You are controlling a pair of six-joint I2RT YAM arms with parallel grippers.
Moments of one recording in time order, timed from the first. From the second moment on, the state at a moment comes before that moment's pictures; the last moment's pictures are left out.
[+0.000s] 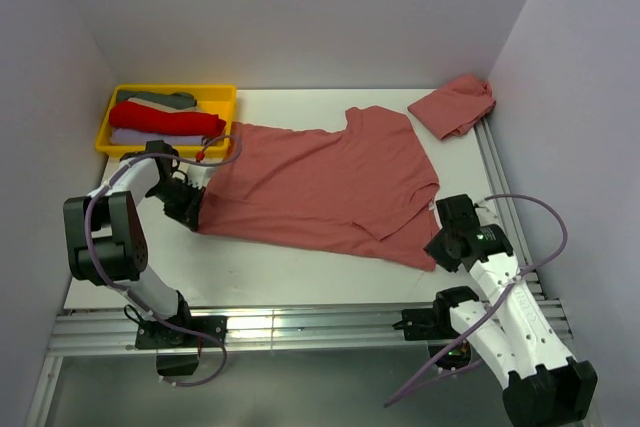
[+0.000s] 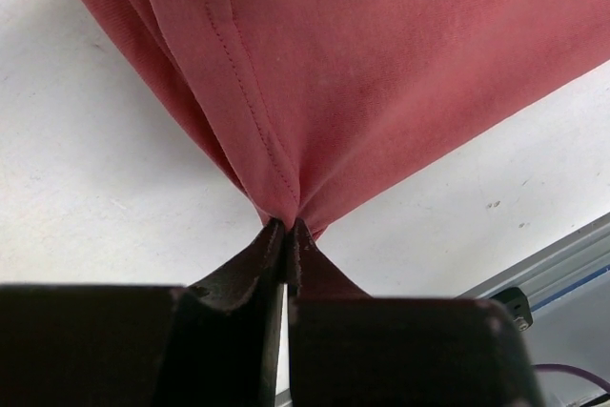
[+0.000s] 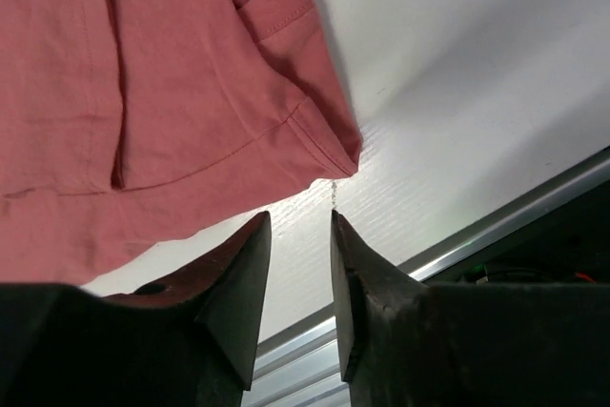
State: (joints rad) left arm 0.12 1.65 1.05 -0.92 0.33 0.61; right arm 0.18 0.73 0.61 -1.08 0.22 0.95
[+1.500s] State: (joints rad) left arm 0.12 1.60 1.20 -0.84 0.39 0.47; right arm 0.46 1.25 0.60 -0.48 0.14 1.12
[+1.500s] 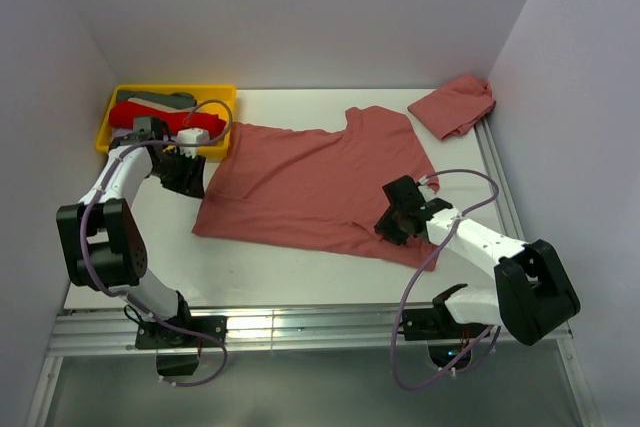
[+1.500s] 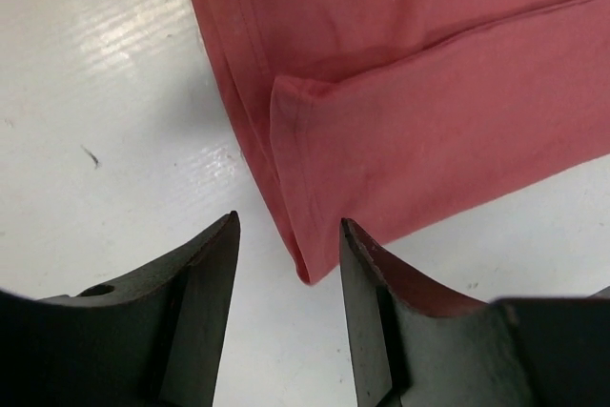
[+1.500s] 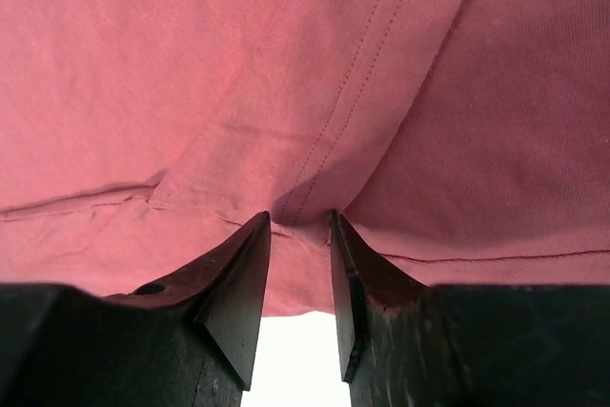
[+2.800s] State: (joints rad) left arm 0.07 1.82 1.27 -0.71 0.39 0.45; right arm 0.41 1.68 1.06 -0.50 0.20 0.97
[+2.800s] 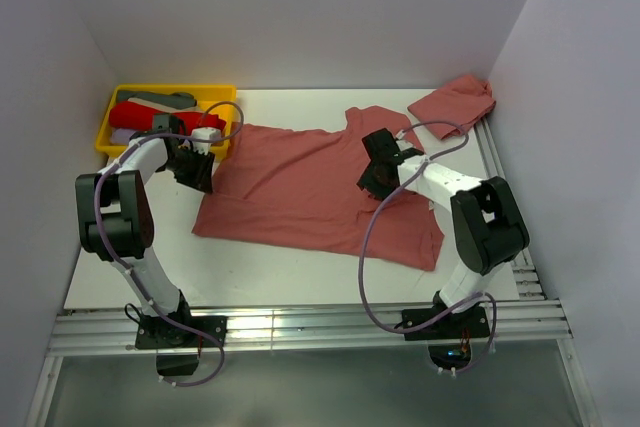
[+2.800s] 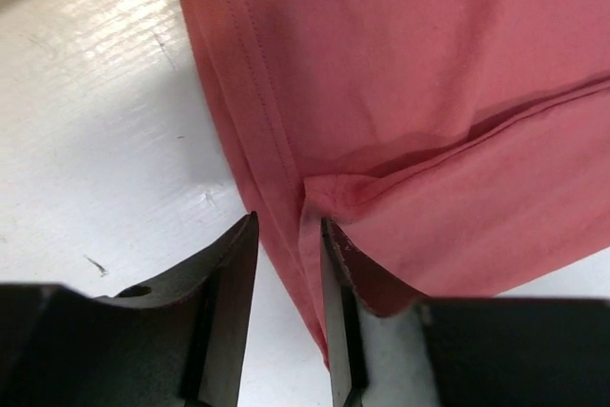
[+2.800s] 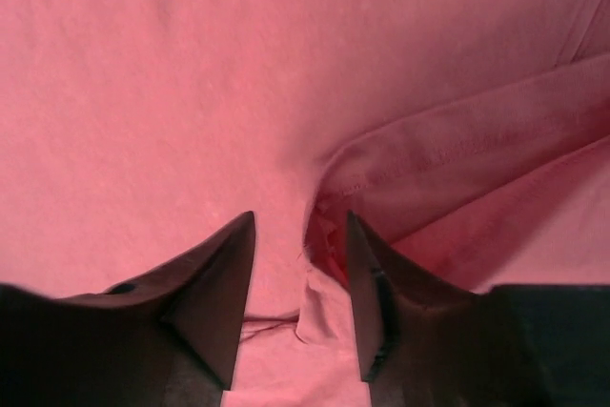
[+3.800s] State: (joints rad) left arm 0.01 1.82 1.27 -0.69 0.38 0.44; right arm 0.41 1.48 0.93 -0.55 0.27 0.96
